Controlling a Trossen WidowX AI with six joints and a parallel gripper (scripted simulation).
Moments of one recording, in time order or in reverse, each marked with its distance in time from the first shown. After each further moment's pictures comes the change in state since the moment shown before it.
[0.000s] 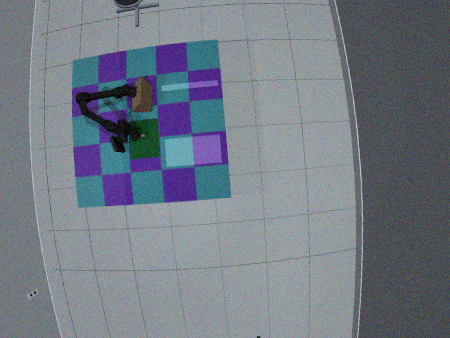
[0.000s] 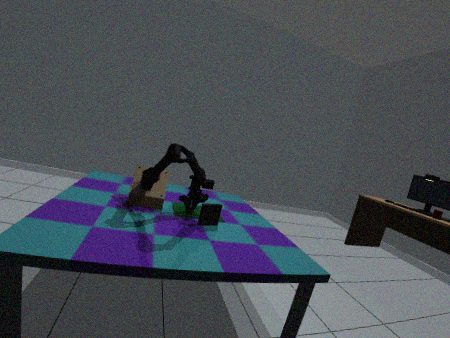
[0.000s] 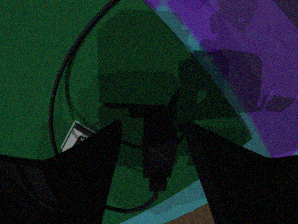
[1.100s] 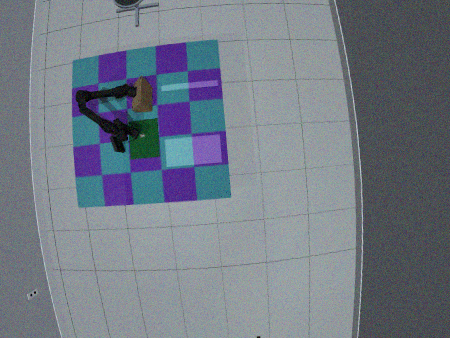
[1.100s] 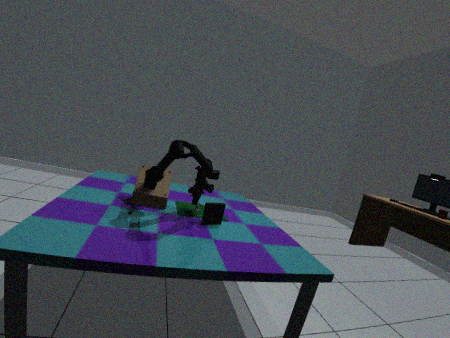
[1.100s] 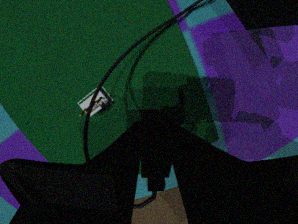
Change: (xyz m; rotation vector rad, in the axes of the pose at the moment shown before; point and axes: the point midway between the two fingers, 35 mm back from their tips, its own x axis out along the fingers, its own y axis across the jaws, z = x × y) arm -0.049 0.009 -0.001 -0.325 -0.006 -0.004
